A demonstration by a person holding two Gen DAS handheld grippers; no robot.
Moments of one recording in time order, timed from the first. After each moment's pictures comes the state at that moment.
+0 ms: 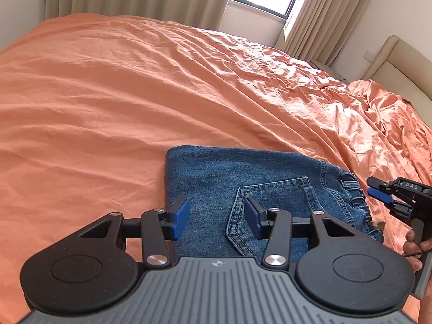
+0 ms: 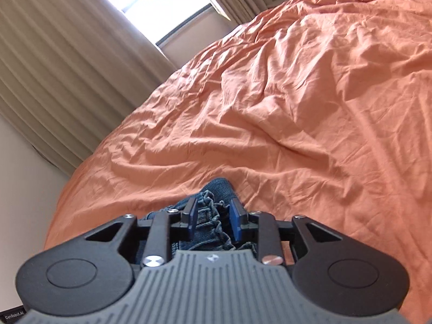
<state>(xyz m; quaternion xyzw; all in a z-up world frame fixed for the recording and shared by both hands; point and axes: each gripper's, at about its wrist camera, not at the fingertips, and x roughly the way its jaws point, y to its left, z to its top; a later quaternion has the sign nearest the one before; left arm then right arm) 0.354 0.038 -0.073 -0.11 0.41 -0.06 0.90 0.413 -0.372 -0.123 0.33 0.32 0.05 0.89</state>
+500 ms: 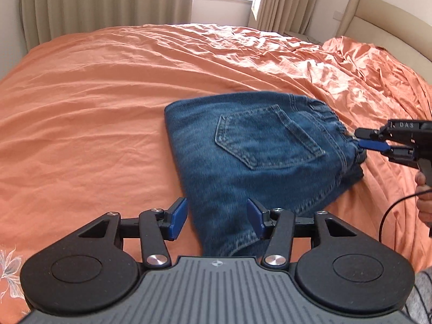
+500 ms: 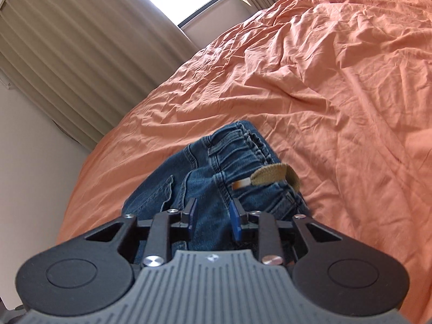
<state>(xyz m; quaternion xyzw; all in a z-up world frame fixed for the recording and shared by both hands) 0.243 0.023 -0.076 -0.01 0.42 -0.10 0.90 0.328 -0.343 -0.120 0.32 0.36 0.10 0.87</state>
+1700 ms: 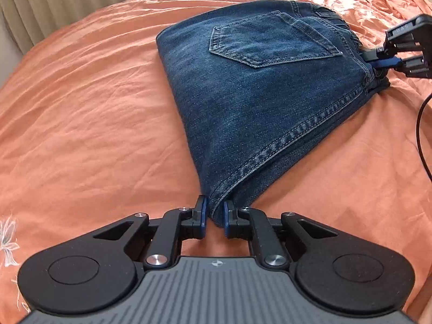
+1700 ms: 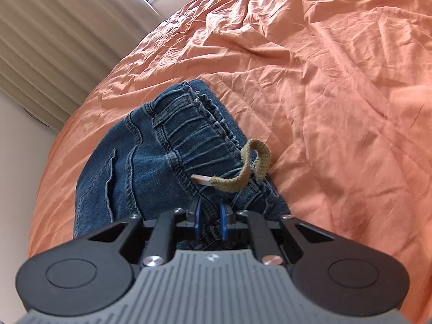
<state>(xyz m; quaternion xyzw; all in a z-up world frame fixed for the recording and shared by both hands) 0.214 0.002 -0.150 0.10 0.48 -0.07 0.87 0.350 -0.343 -0.168 0.30 0.43 0.05 0.85</state>
